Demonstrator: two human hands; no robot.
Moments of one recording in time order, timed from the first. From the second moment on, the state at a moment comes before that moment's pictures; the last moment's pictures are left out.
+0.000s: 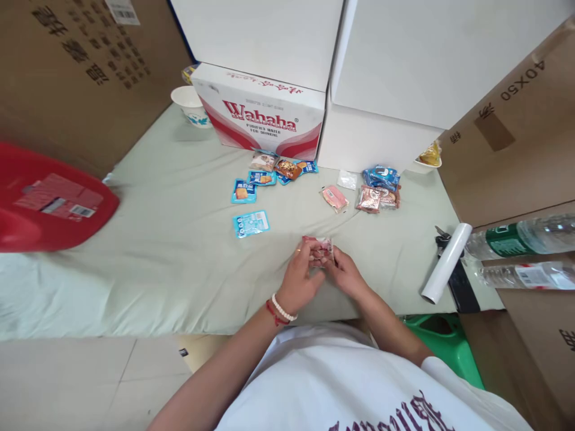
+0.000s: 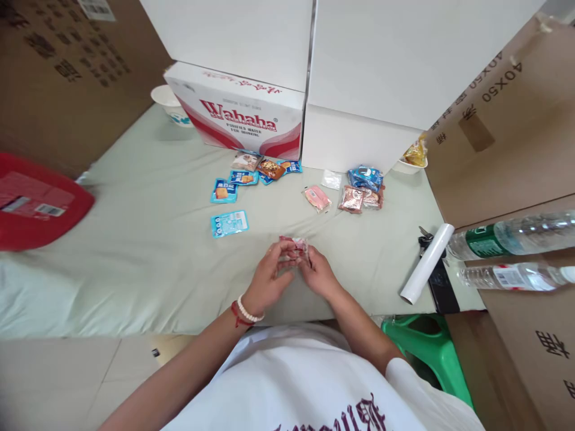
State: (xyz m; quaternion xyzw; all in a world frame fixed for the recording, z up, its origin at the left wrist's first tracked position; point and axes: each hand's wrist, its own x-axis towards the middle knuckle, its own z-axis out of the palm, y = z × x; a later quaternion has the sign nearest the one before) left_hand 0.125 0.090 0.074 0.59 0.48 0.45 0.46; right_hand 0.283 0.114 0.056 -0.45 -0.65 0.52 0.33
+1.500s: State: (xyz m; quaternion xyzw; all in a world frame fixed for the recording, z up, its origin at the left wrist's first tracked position) left_hand 0.008 -0.008 0.012 0.59 0.70 0.38 0.13; right_hand 0.281 0.385 0.078 -0.74 -0.64 0.09 0.20
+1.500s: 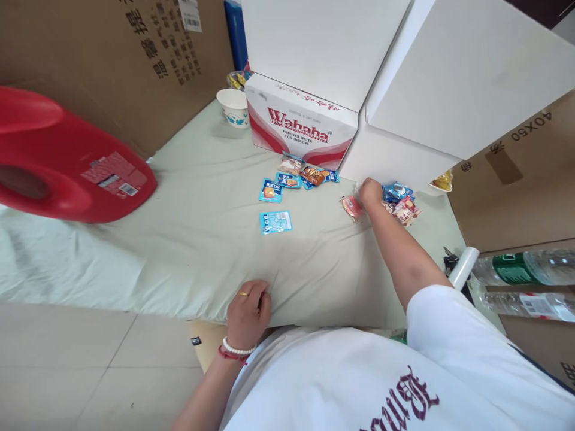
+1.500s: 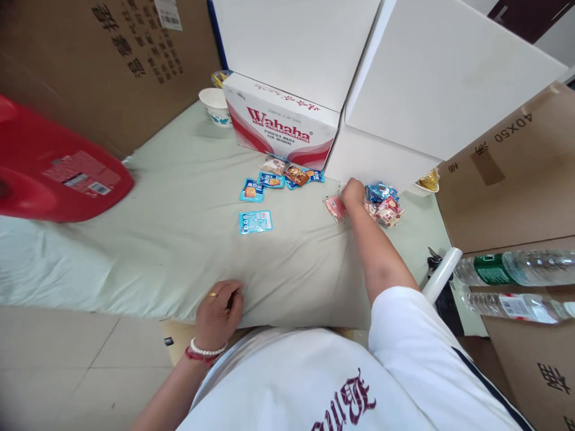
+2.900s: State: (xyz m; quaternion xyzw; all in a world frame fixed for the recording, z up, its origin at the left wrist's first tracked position) left_hand 0.039 0.076 0.071 0.52 0.53 0.49 0.46; right_hand 0.274 0.141 0.077 -0.44 -0.59 0.66 0.19
